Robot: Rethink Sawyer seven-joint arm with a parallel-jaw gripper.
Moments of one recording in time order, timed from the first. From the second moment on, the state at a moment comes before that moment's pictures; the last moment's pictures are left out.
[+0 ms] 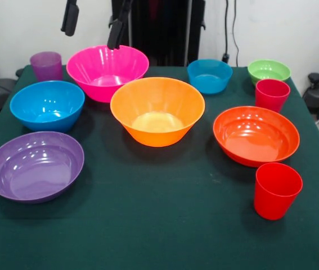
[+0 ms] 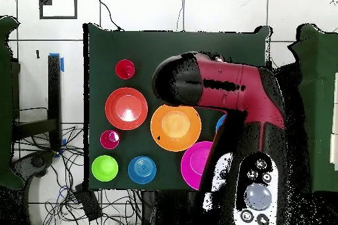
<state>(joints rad) -0.21 -0.83 -0.10 1.37 -0.24 0.65 1.66</state>
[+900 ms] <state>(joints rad) -0.25 -0.83 -0.10 1.41 -0.25 0.60 1.66</state>
